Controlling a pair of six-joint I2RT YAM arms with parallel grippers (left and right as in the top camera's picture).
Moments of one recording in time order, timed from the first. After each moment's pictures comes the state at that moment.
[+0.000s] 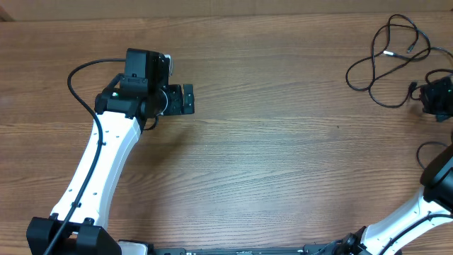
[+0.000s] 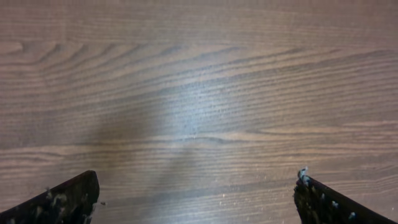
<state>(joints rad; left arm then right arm) -0.16 1.53 1.29 -0.77 0.12 -0.20 -0.65 2.08 1.57 -0.61 -0.29 0.51</state>
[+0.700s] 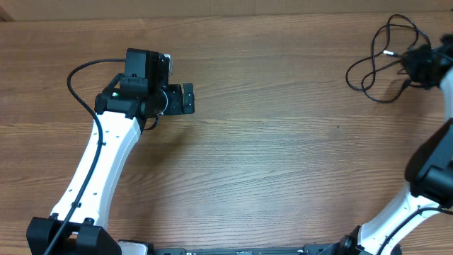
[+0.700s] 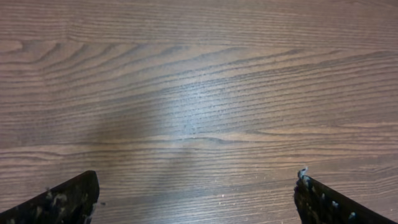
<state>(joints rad) -0.16 1.53 1.29 -0.78 0.12 -0.21 -0.44 2.08 1.74 -0.65 -0.23 0.42</state>
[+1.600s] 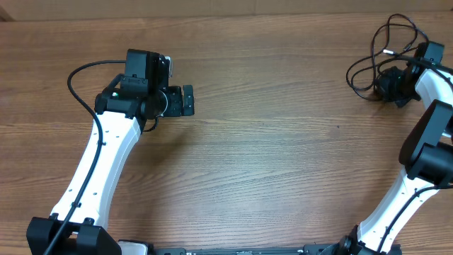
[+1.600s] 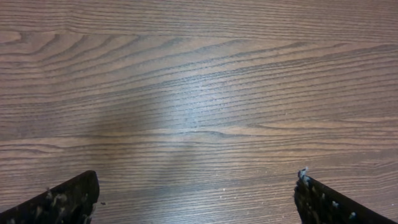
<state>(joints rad) -0.16 1.53 1.29 -0.80 0.12 -0.21 -0.42 2.27 1.68 -0.65 -0.18 0.46</state>
